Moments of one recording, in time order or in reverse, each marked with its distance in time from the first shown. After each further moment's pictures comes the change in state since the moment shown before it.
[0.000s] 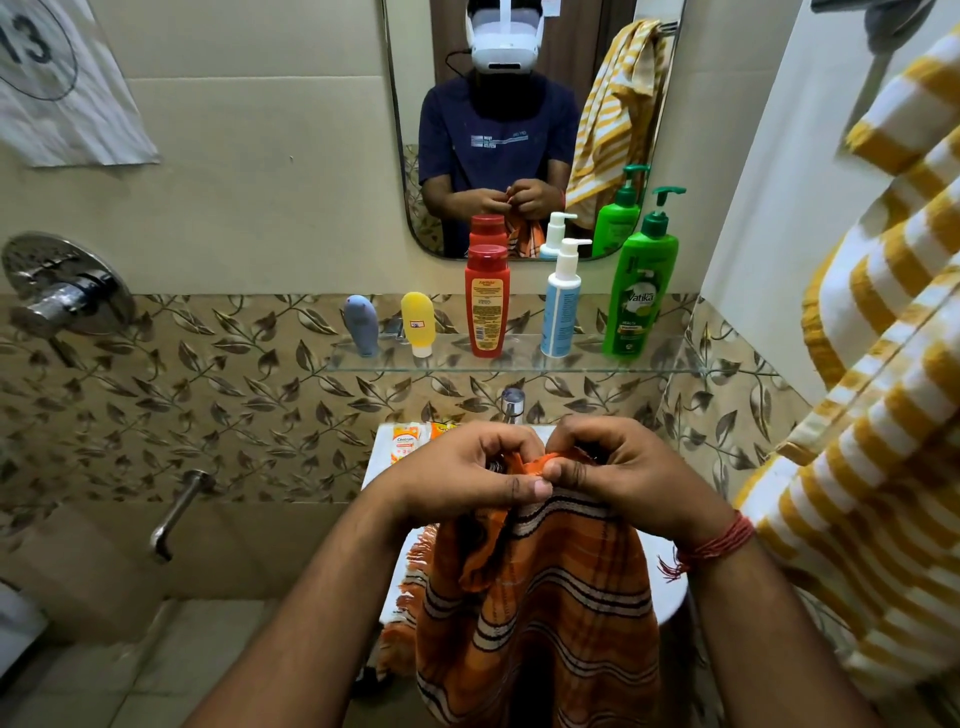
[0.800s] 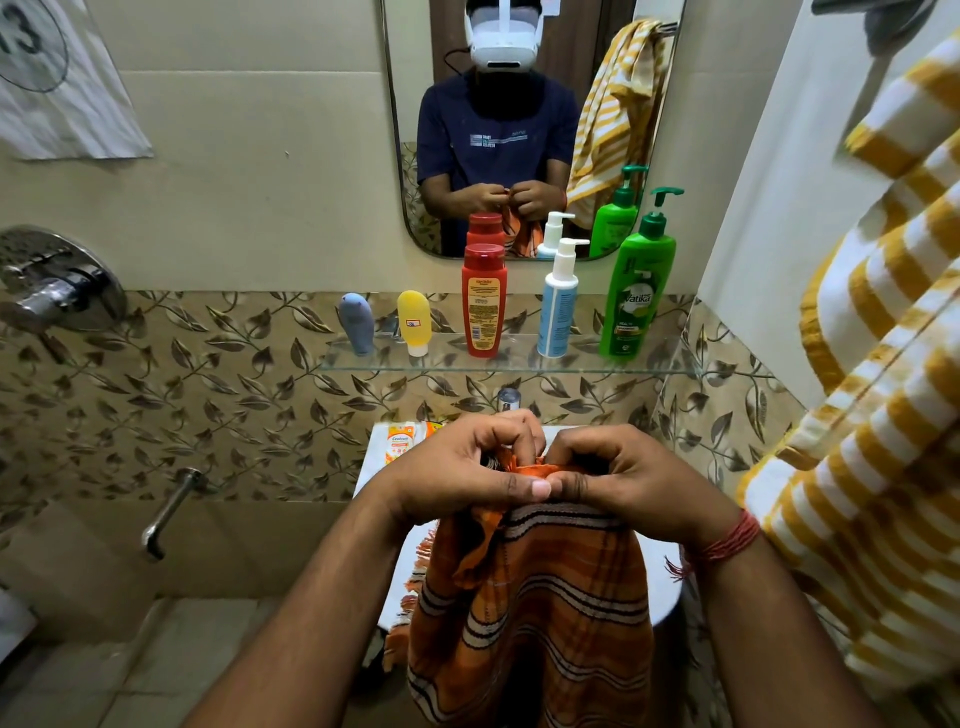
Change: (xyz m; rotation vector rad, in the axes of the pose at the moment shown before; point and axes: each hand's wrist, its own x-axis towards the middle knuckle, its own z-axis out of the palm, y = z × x) left_hand 0.004 0.003 0.002 -0.014 0.026 0.083; right_hand -0.003 -0.007 -0.008 -0.001 -0.134 0.041
